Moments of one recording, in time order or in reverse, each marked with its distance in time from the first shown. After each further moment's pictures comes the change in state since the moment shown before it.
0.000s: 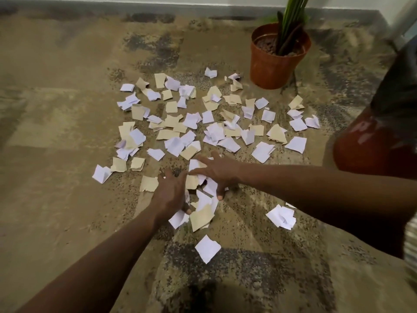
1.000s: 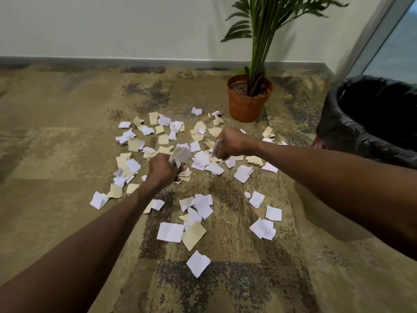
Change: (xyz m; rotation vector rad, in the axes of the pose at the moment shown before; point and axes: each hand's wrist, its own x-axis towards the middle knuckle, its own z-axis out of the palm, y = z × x) left_hand 0.015 0.039 -0.117 -0.825 0.294 -0.096; right_hand -0.108 0.058 -0.099 0.894 0.520 0.249
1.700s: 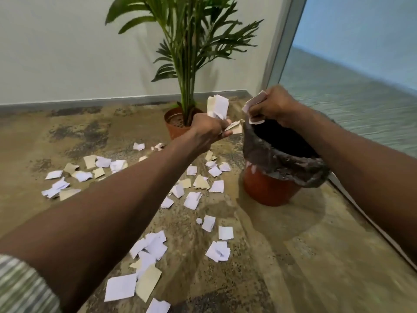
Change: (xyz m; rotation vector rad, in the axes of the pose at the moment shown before) left_hand -0.029 0.286 0.122 -0.651 -0.465 0.002; right_hand -0.152 0.041 -0.213 0.317 0.820 0.253
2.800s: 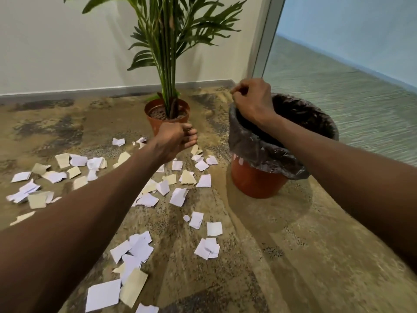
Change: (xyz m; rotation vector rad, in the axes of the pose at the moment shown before) left_hand 0.029 -0.039 -0.048 -0.018 -0.050 -0.073; right_hand 0.001 0.019 0.033 -0.290 0.331 -0.309
